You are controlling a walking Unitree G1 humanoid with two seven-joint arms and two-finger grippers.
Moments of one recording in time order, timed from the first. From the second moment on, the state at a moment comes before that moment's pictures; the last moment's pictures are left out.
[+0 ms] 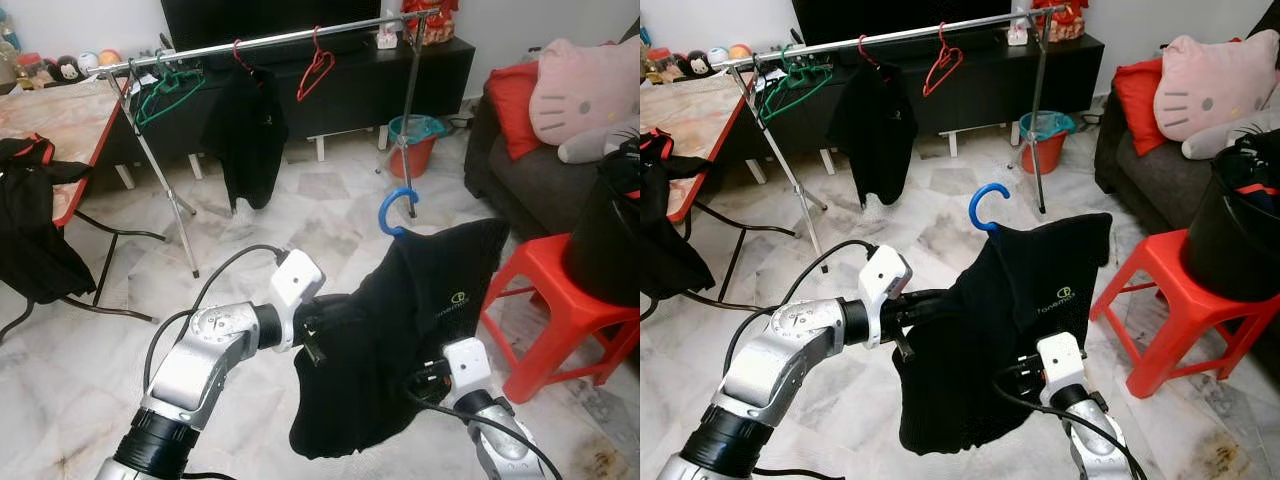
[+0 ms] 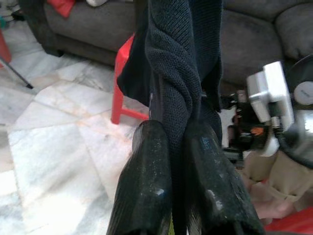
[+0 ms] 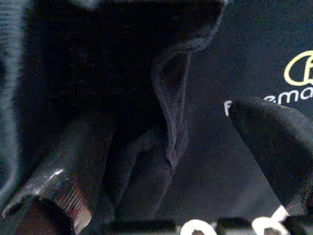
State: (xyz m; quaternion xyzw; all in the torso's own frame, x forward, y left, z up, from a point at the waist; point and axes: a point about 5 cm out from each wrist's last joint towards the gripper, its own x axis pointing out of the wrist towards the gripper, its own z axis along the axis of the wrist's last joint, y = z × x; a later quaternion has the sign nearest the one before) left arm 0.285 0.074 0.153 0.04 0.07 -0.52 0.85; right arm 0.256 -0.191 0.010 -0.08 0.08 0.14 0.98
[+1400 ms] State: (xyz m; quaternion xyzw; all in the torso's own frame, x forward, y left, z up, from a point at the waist) left arm 0.281 0.067 0.156 0.04 0.08 -0.53 0.84; right arm 0.267 -0.197 0.024 -0.07 0.03 0.10 0.99
